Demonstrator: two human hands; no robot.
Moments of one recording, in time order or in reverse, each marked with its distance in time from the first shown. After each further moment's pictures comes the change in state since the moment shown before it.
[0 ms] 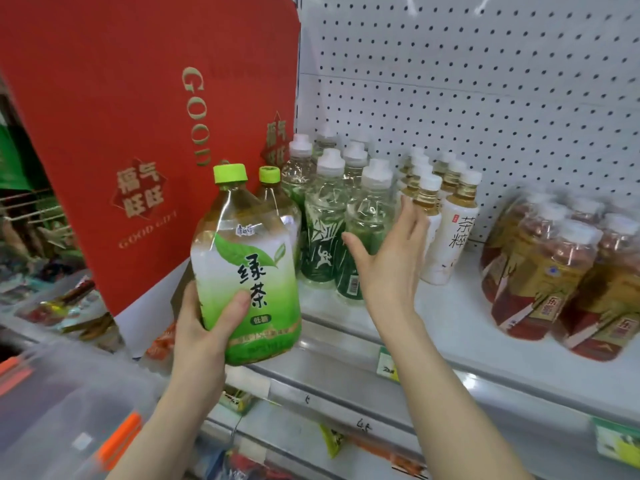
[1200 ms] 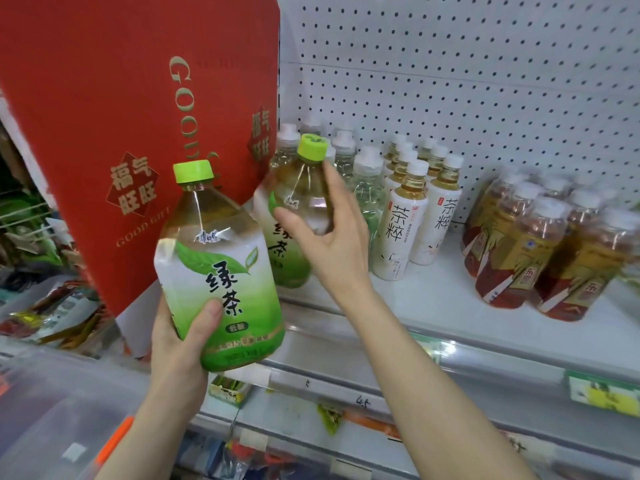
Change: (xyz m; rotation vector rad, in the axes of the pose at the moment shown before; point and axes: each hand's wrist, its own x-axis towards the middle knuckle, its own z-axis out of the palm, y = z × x) left_hand -0.003 0.005 -0.027 -0.091 -0.110 0.056; right_hand -0.025 -0.060 0.002 0.407 -0.212 -0.061
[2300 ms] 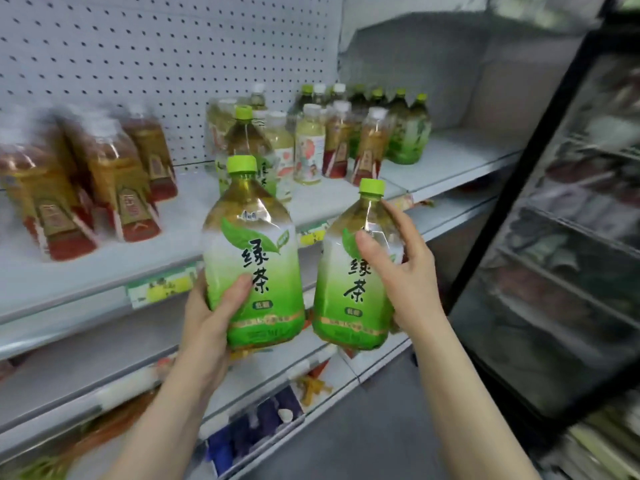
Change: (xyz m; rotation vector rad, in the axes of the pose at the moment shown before) left_hand -0.296 -0.130 0.394 -0.154 -0.791 -0.556; right_hand -0.289 0.063 -0.539 -0.196 0.706 0.364
